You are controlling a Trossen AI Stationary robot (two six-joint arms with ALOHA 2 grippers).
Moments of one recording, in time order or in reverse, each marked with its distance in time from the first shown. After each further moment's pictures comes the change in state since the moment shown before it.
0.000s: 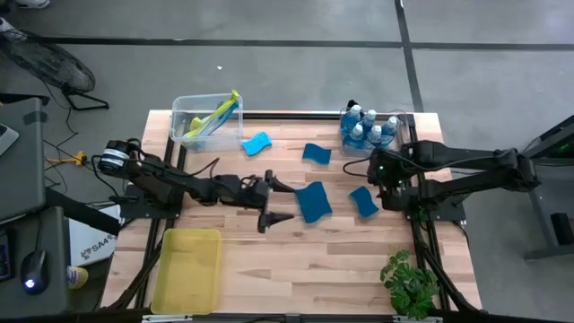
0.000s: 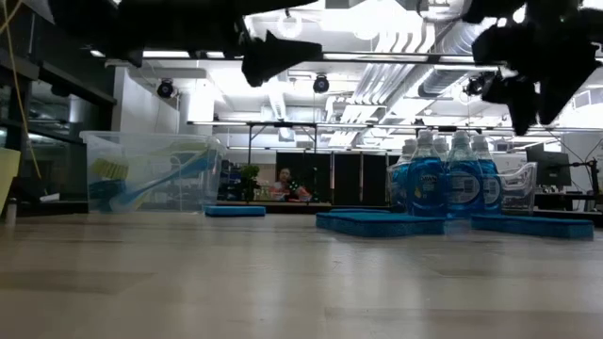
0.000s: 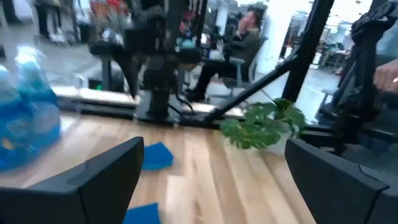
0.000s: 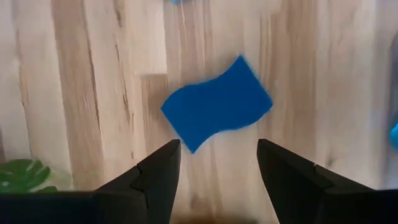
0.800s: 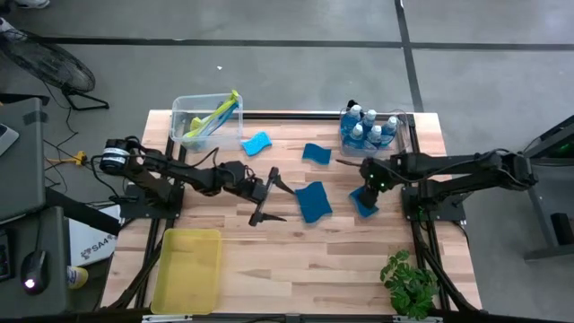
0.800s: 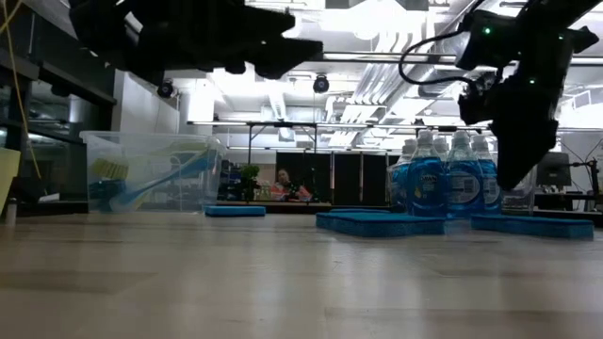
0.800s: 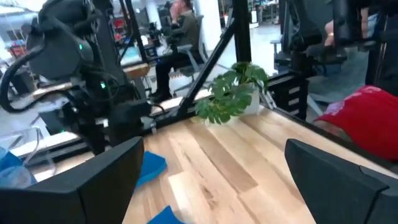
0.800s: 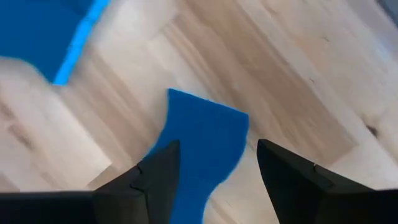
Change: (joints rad) left arm 0.149 0.003 -0.021 -0.026 0.412 0.376; right arm -0.010 0.061 -0.271 0.394 0.149 0.634
